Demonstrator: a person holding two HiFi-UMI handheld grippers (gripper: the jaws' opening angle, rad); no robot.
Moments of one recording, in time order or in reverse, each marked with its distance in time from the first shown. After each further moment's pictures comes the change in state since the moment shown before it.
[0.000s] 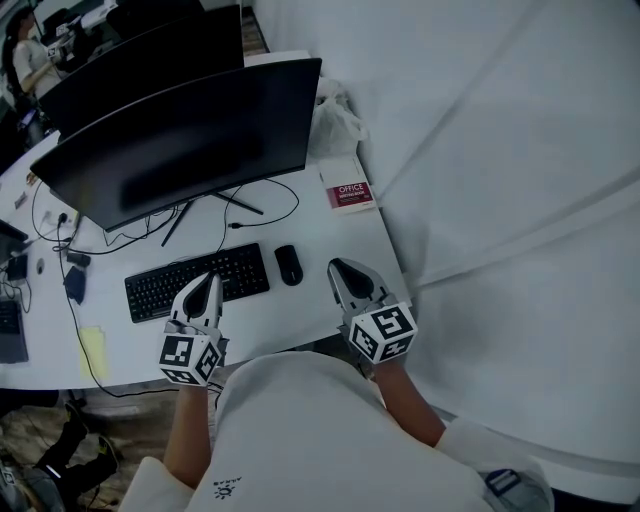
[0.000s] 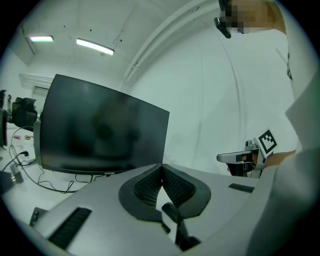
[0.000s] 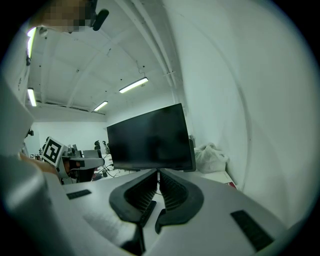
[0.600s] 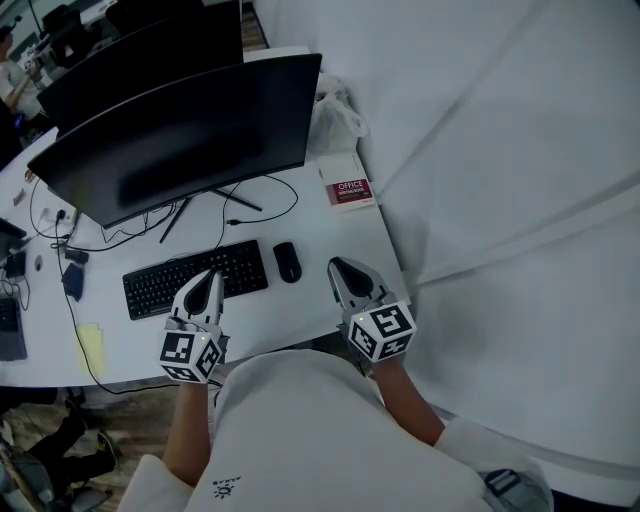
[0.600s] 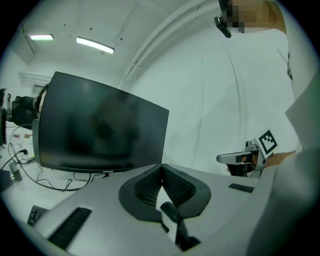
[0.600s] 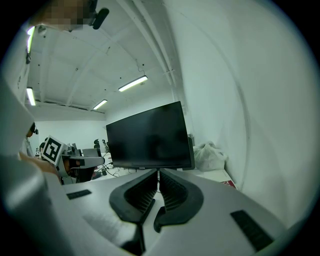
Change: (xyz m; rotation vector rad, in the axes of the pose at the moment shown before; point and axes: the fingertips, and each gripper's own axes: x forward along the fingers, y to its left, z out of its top) left arm 0.005 -0.002 -0.004 -0.007 0.010 -0.006; right arm 0.000 -0.003 -0.006 -0.002 0.018 -0.009
